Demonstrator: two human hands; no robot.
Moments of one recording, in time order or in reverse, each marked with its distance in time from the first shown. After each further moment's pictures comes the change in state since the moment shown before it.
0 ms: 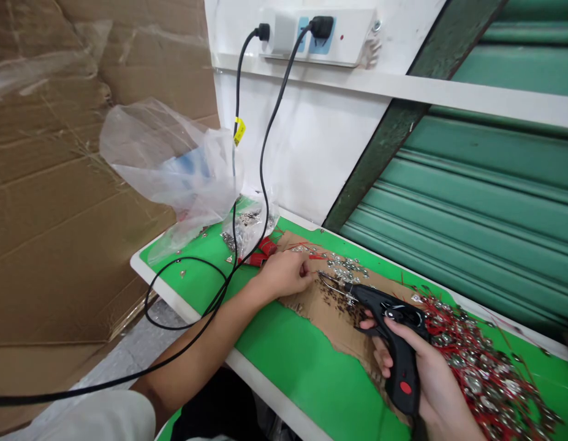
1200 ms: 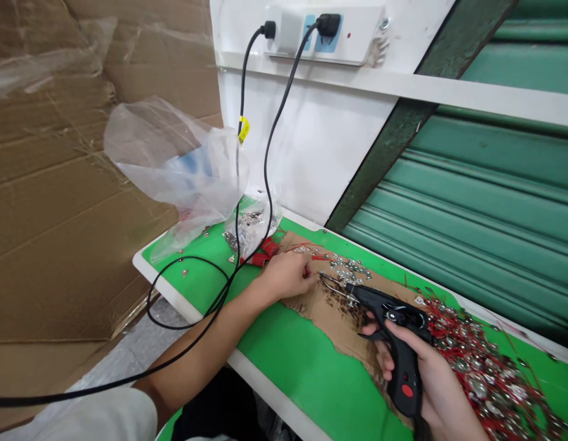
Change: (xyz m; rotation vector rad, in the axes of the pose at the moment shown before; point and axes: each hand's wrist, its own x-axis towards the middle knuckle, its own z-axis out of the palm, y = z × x) left_hand -0.002 0.004 -0.004 -0.013 -0.013 -0.021; right_hand -0.006 -0.008 0.007 -0.062 0.020 0.085
